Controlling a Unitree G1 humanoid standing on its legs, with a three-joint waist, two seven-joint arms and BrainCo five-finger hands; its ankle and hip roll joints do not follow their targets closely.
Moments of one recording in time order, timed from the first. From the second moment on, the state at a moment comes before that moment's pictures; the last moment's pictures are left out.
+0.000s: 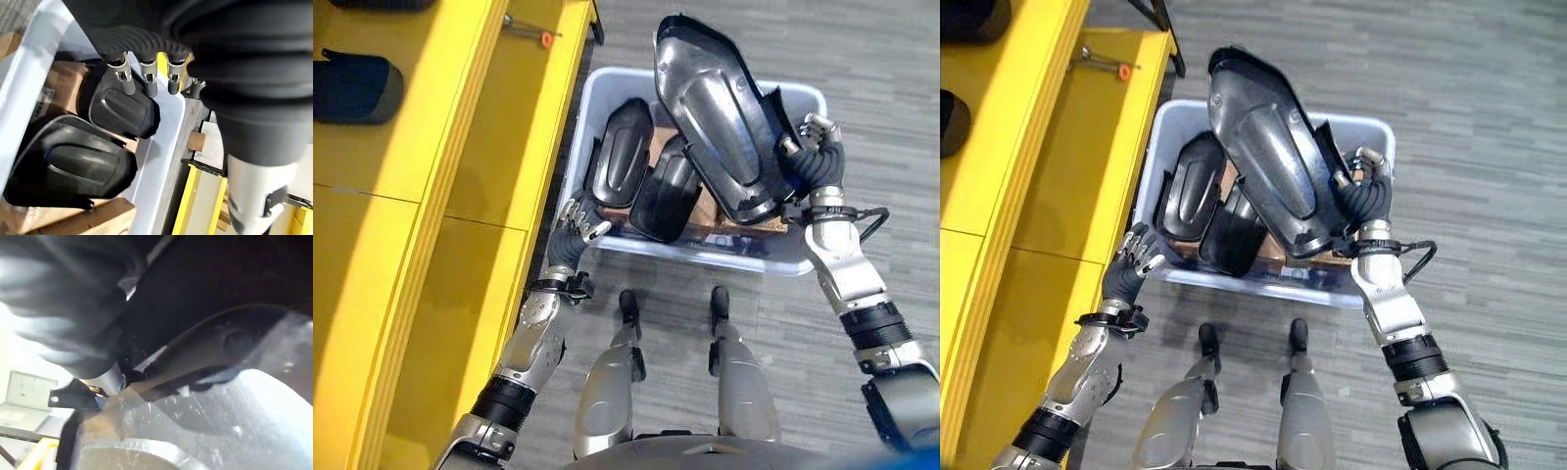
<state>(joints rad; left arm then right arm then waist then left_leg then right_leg) -0.09 0.38 -0.25 0.08 -0.66 -0.20 0.15 -0.39 -0.45 0.17 0.10 0.26 -0.11 -0.38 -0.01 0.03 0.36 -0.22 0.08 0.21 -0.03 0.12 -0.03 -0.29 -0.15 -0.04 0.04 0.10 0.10</state>
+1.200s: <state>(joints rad) 0.06 0.27 -0.20 0.17 -0.59 -0.12 0.11 0.05 -0.41 0.06 -0.06 0.49 -0.15 -0.26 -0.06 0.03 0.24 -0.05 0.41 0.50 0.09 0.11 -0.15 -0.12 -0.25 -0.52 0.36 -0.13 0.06</state>
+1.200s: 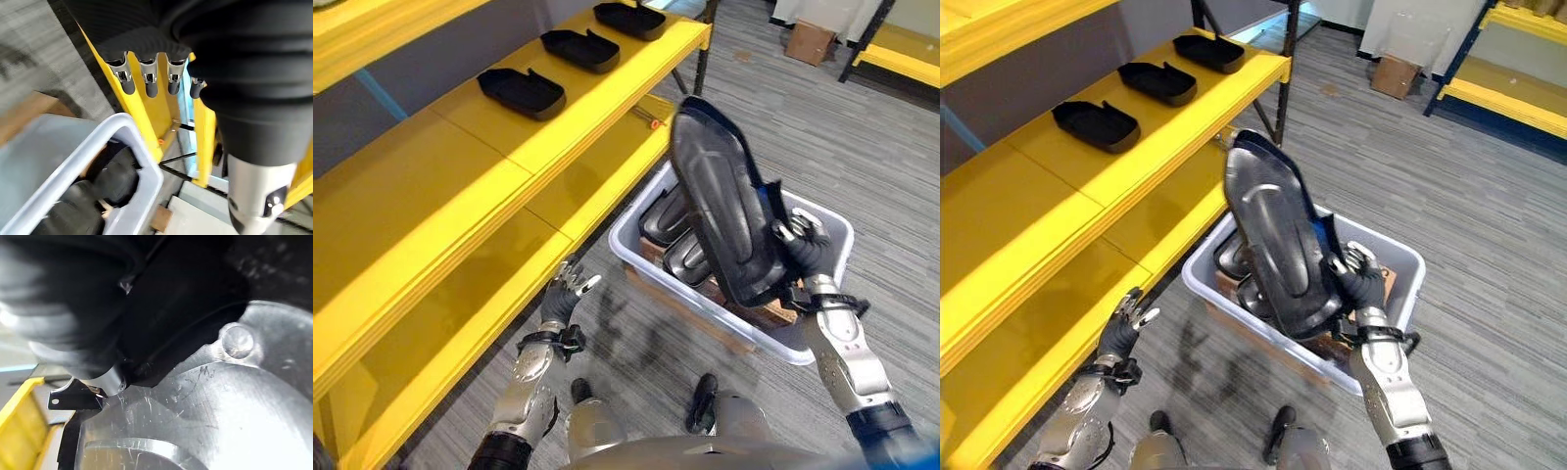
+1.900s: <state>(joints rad) 0.09 0.36 -0.08 0.17 -0.59 -0.12 0.14 -0.03 -0.33 0.17 -0.05 0.49 -0.15 -0.24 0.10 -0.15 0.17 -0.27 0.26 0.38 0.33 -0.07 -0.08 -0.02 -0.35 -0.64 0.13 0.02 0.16</state>
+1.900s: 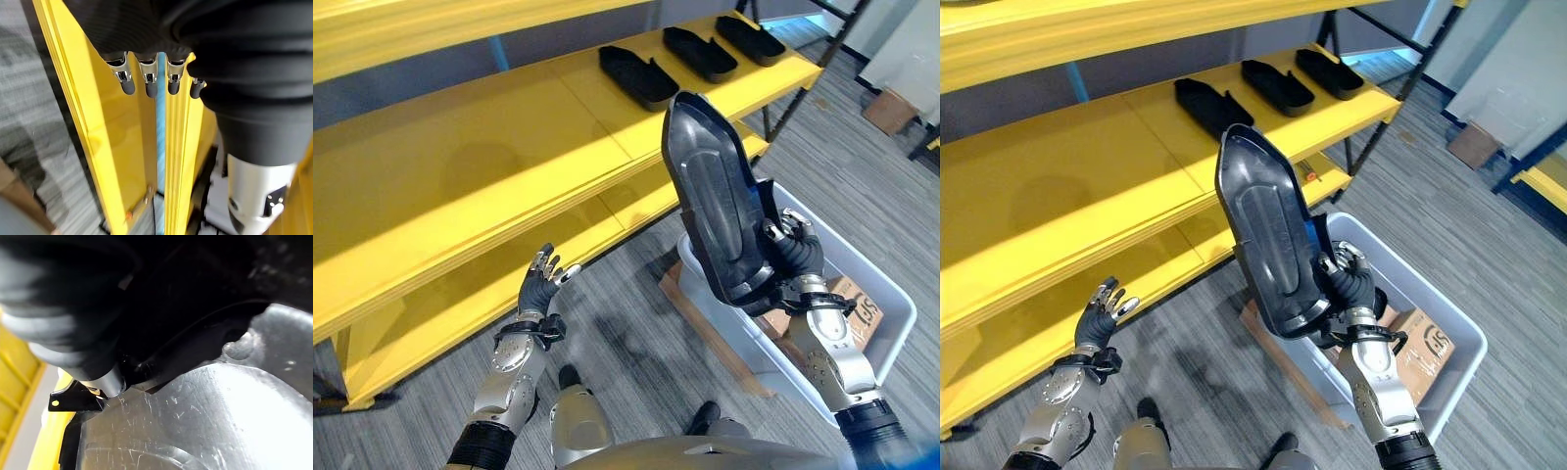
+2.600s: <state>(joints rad) 0.05 0.33 -0.12 0.15 -0.56 -0.17 0.17 -0.05 -0.33 0.15 -0.06 0.53 -0.15 -0.20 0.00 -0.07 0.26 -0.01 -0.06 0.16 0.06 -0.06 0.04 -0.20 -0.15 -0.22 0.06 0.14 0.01</state>
